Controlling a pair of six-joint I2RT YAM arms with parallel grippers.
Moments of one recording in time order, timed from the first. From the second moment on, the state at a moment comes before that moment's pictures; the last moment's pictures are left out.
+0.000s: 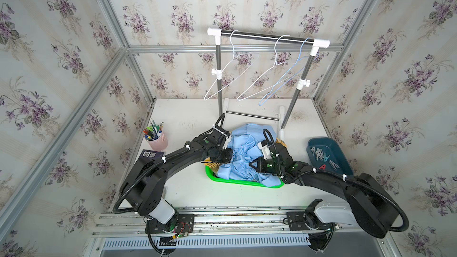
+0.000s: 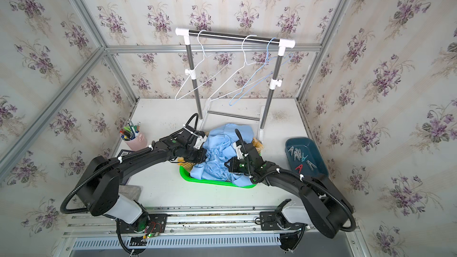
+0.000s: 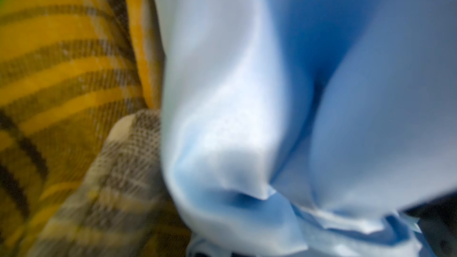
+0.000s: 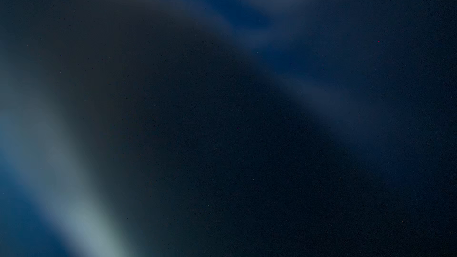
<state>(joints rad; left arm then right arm) -0.64 1.58 1.02 -0.56 0.26 -0.44 0.64 1.34 0.50 0.11 -0.36 0.71</state>
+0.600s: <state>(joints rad) -0.68 1.41 1.09 -0.64 0.10 -0.45 0.69 1.52 0.61 0.14 -0.13 0.71</state>
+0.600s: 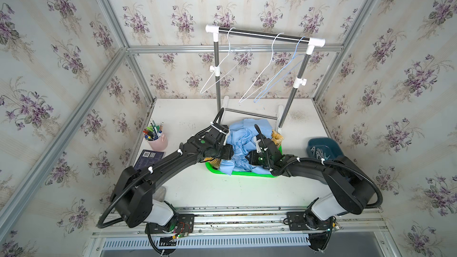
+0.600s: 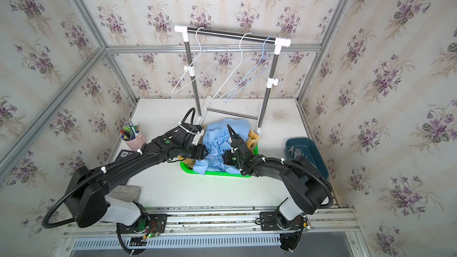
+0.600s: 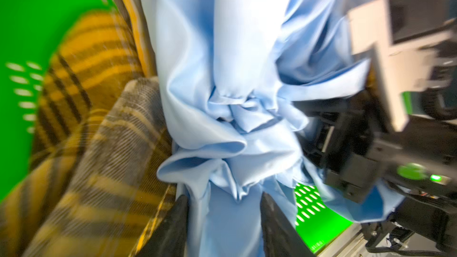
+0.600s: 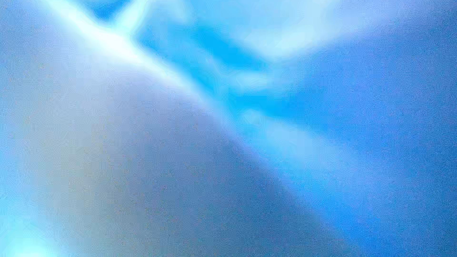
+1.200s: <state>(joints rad) -0.75 1.63 1.21 -0.53 0.11 -0.50 0.79 1.27 0.44 0.11 -0.14 0.76</state>
